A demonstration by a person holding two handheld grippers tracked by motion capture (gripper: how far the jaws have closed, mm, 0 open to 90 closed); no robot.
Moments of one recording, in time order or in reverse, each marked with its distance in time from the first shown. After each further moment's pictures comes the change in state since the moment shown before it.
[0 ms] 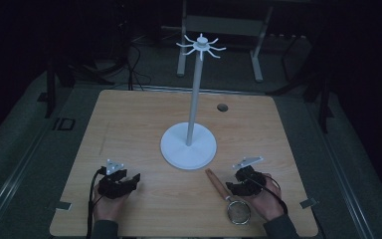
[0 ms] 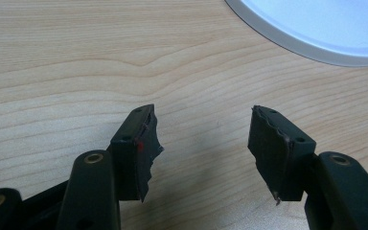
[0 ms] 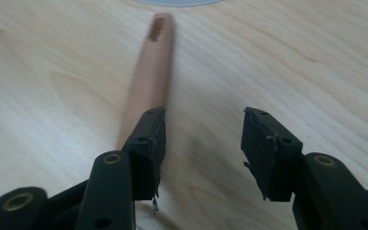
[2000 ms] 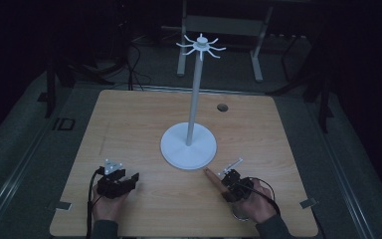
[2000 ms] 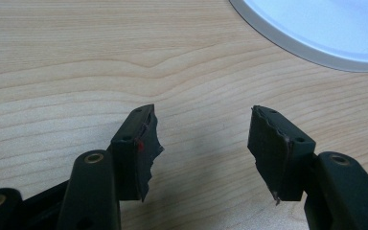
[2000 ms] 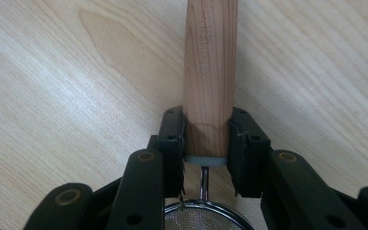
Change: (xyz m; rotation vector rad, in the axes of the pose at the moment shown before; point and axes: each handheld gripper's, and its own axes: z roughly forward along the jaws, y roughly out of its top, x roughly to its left) left arm 0.002 0.000 -0.001 -0.007 0.013 -0.016; right arm 0.030 0.011 0.015 0.257 0.016 -0.036
